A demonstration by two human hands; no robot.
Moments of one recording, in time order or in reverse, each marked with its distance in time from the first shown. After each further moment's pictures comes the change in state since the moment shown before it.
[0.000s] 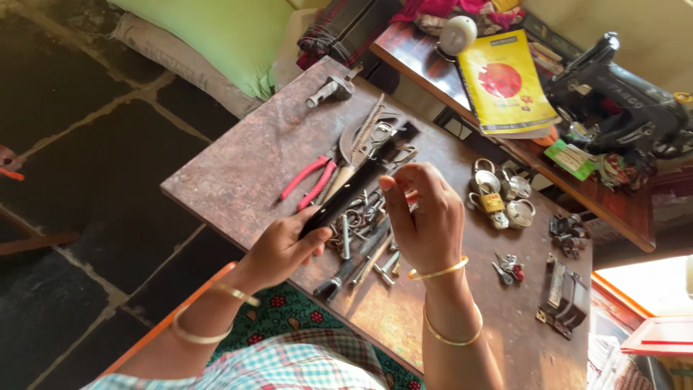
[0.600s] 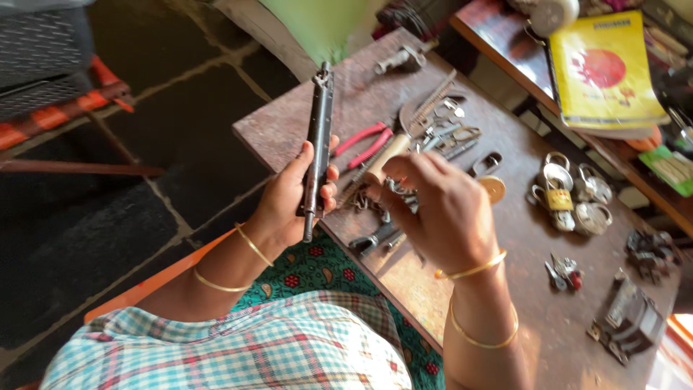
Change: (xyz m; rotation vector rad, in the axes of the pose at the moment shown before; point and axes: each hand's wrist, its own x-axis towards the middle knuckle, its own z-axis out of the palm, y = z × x) left_hand -0.036 0.049 0.000 -1.125 0.411 -0.261; right_hand -0.012 -0.047 -0.022 -0.077 -0.350 -0.266
